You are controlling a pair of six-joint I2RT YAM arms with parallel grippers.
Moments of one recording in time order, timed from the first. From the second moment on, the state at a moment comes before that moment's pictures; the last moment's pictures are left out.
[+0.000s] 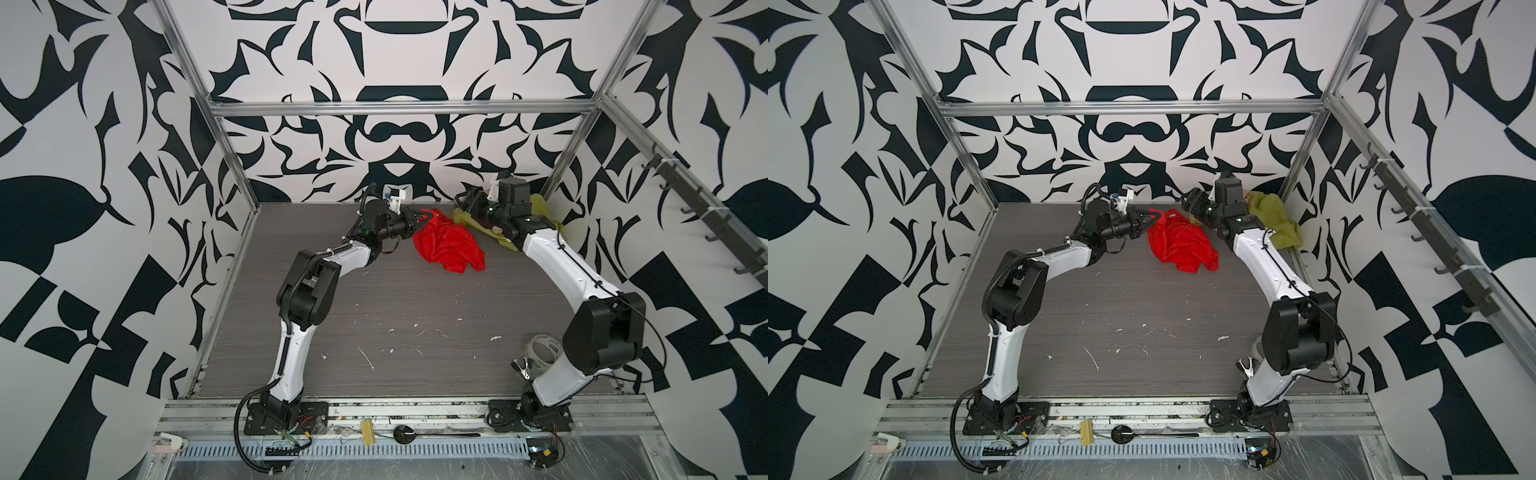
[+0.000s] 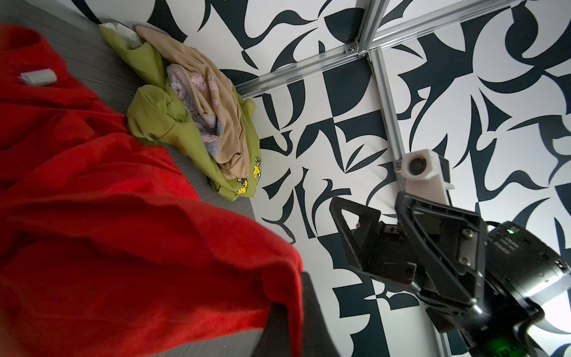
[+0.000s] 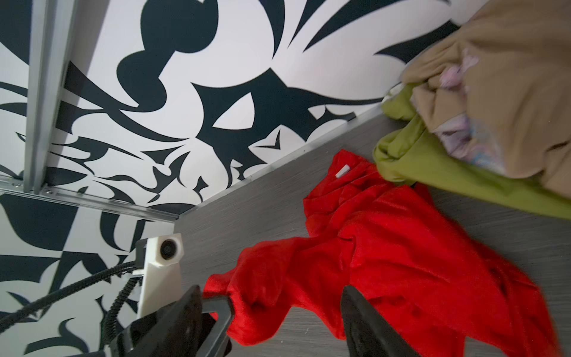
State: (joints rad) left arm -0.52 2.18 1.55 0.63 0.71 -1.25; right arm 0.18 1.63 1.44 -0.28 -0.22 0.71
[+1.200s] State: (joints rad) left arm -0.54 1.99 1.75 0.40 0.75 -1.12; right arm 0.18 1.37 1.33 -0.33 0.00 0.16
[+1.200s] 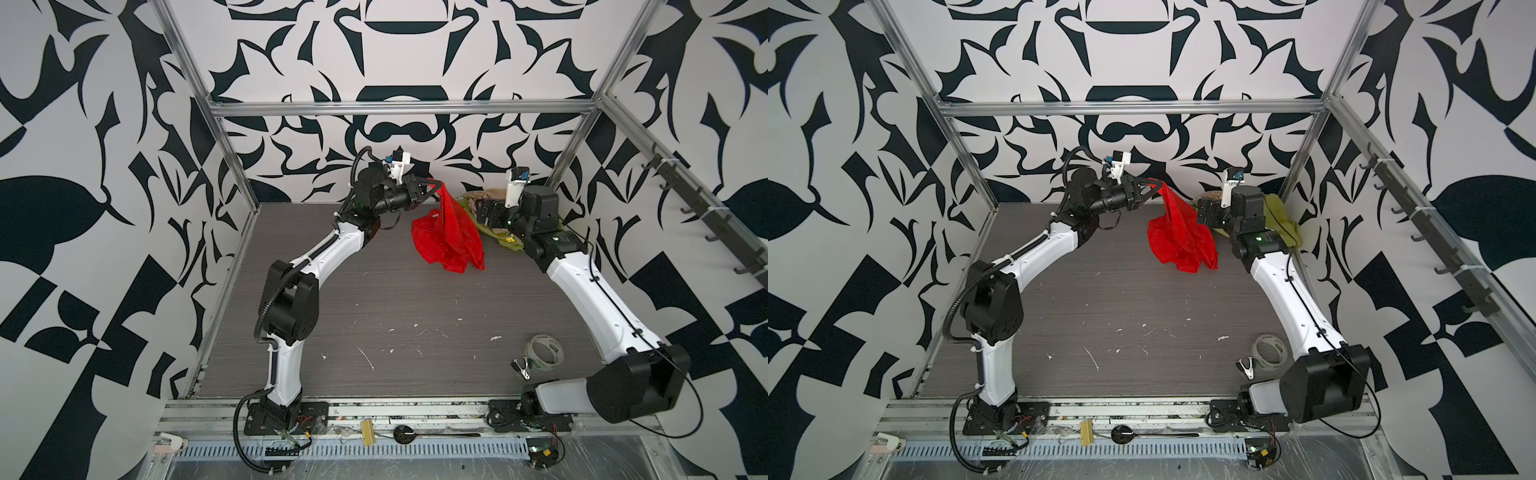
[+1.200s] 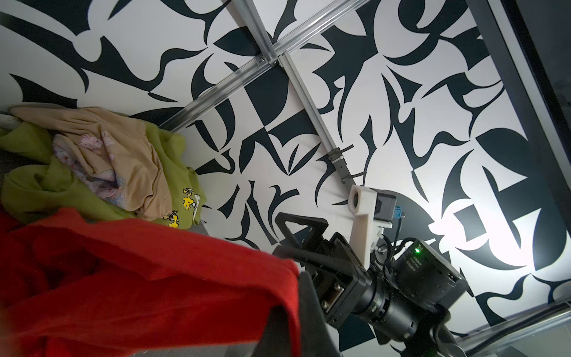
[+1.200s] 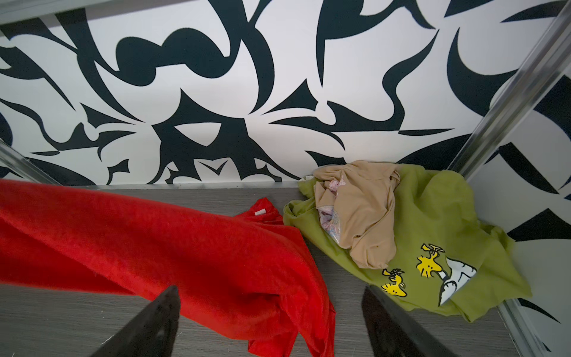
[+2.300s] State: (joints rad) left arm -0.54 1.67 1.85 0.13 0.71 -1.00; right arm 0.17 1.22 1.13 -0.23 -0.37 0.08
